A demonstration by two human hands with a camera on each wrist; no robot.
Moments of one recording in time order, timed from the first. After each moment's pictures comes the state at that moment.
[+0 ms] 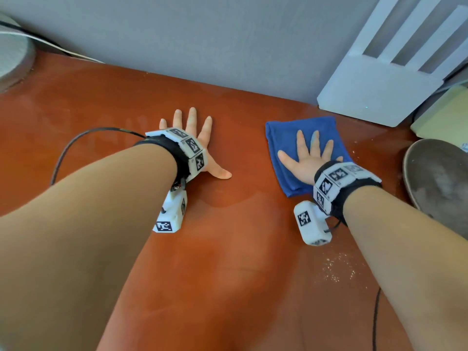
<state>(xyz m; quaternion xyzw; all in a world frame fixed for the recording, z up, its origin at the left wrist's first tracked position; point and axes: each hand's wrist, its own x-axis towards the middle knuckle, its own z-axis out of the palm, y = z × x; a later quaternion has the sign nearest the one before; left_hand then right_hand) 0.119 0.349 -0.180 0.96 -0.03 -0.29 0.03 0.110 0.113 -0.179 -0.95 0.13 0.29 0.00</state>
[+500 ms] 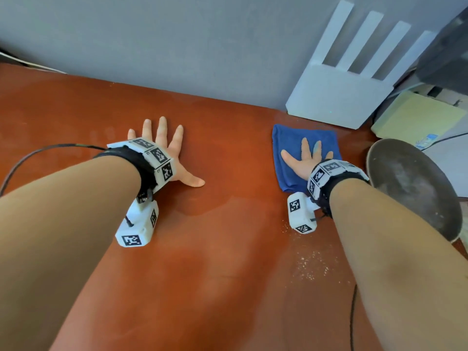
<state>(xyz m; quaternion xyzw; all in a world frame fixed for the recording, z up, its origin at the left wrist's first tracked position) 0.121 0.346 -0.179 0.95 -0.02 -0.30 0.01 0.112 0.064 -0.166 -0.93 0.24 0.27 0.04</state>
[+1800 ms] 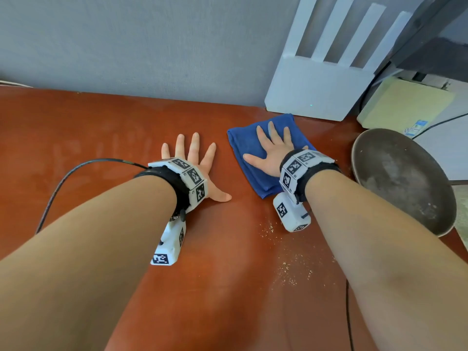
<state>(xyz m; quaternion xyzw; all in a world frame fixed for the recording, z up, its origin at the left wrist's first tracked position) 0.111 0.250 -0.179 0.94 -0.10 -0.31 -0.01 0.139 0.061 -0.175 -0.96 0.06 0.29 0.01</state>
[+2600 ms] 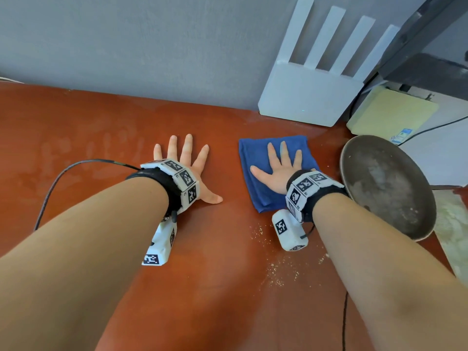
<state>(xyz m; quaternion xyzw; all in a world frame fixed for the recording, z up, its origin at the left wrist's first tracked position) 0.113 0.250 -0.176 0.94 -0.10 -0.32 -0.01 0.114 0.034 -0.189 -0.94 0.13 0.32 -0.01</state>
